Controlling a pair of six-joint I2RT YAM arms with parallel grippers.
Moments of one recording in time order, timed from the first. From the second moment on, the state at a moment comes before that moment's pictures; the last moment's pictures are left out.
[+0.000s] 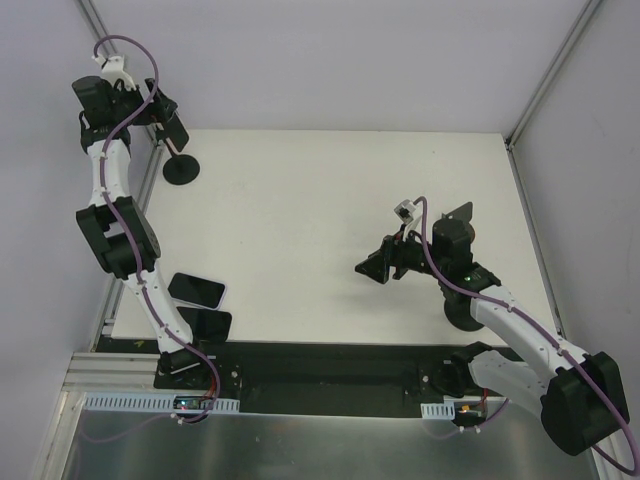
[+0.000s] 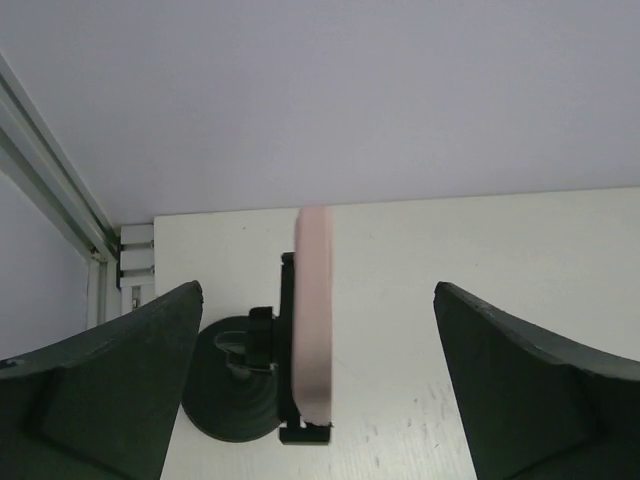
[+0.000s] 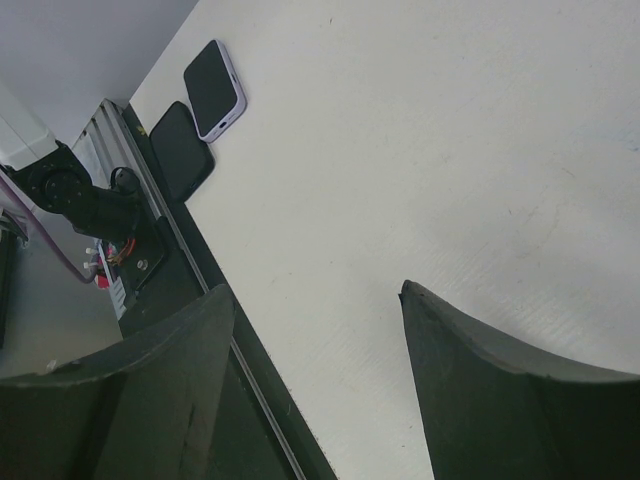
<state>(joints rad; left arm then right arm) 0.38 2.12 2.02 -0.17 0.63 -0.10 0.47 0.99 0.56 0.03 -0.64 0.35</state>
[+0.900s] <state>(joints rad) -0.21 1.25 1.05 0.03 0.42 -0.57 0.48 1.19 0.67 -0.11 -0.39 0.45</state>
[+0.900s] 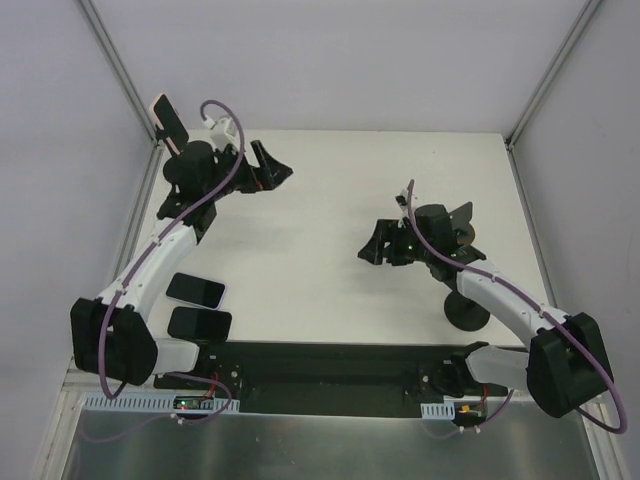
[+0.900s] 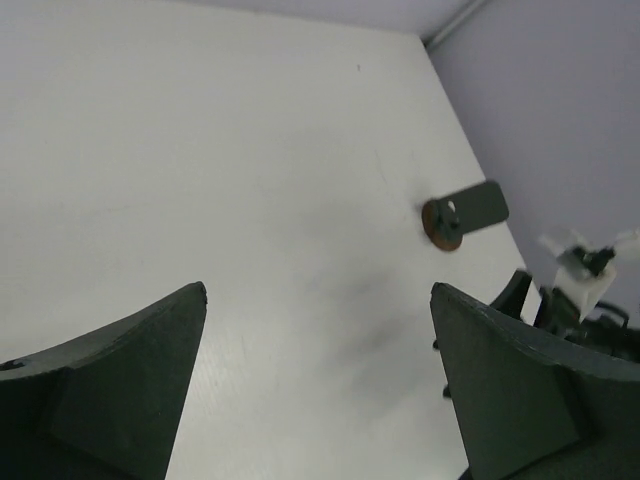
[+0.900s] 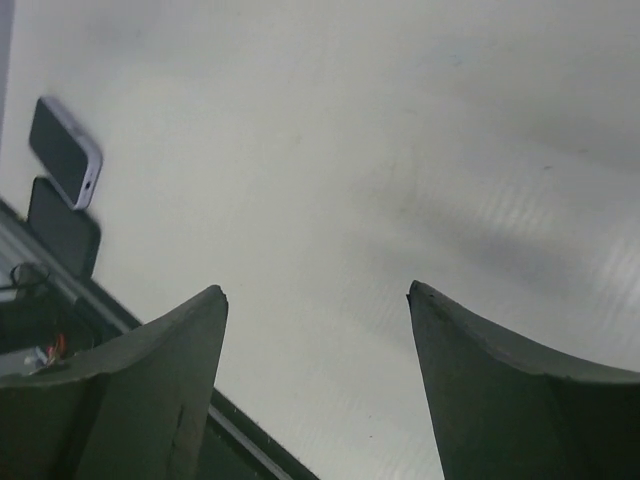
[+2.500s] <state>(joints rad) -0.55 1.24 1.19 -0.43 0.51 -0.20 -0.06 1.53 1.07 -0.46 0.14 0.45</state>
